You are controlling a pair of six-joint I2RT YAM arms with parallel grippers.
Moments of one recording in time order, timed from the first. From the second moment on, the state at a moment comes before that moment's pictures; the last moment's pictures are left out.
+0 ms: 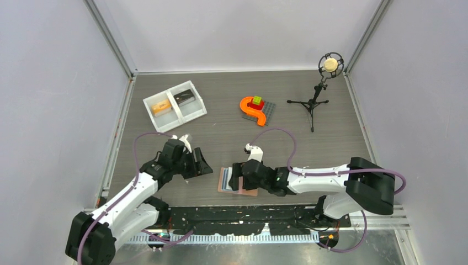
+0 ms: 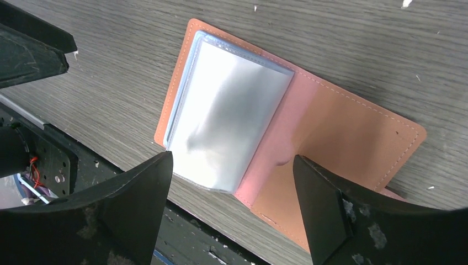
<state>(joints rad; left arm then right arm) -0.46 0.88 0.44 -0.40 0.29 -0.70 1.19 1.39 0.59 0.00 0.24 0.95</state>
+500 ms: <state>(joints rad) -0.46 0.86 0.41 -0.40 0.28 -0.70 1.19 1.52 0.69 0.01 0.27 0.97</state>
